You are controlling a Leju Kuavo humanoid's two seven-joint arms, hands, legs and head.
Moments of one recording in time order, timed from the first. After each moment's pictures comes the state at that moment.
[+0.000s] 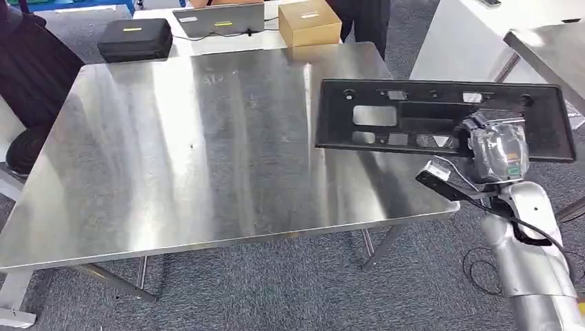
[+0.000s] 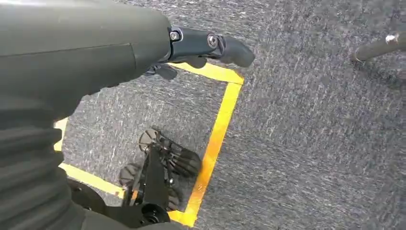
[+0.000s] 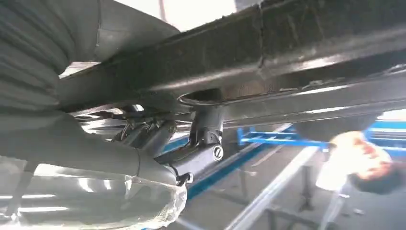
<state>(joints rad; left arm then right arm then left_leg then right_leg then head) -0.07 -0.11 0.89 -0.21 -0.30 0.18 -0.50 -0.50 -0.38 0.15 -1.24 1.04 -0.33 -0.31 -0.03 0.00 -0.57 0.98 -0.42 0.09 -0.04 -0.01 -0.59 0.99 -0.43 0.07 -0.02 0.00</state>
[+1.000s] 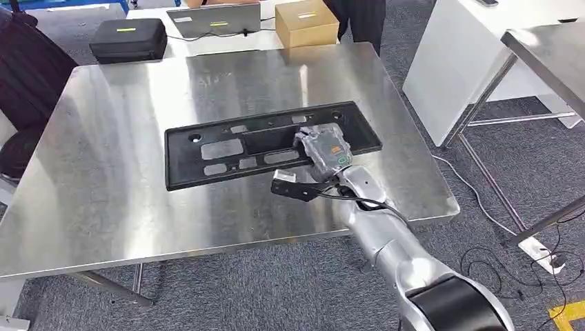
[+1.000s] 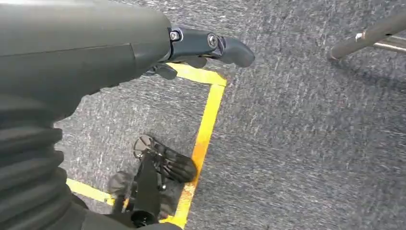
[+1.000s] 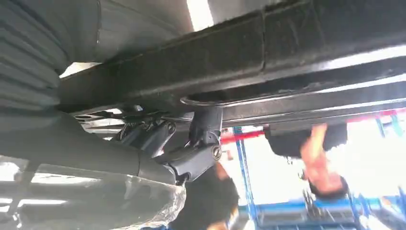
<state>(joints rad) -0.10 -0.09 0.89 -0.21 -0.33 0.22 -0.50 -0.81 0.18 0.43 -0.55 1.08 -0.37 -0.36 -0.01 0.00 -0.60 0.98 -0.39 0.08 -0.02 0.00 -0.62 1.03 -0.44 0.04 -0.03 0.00</state>
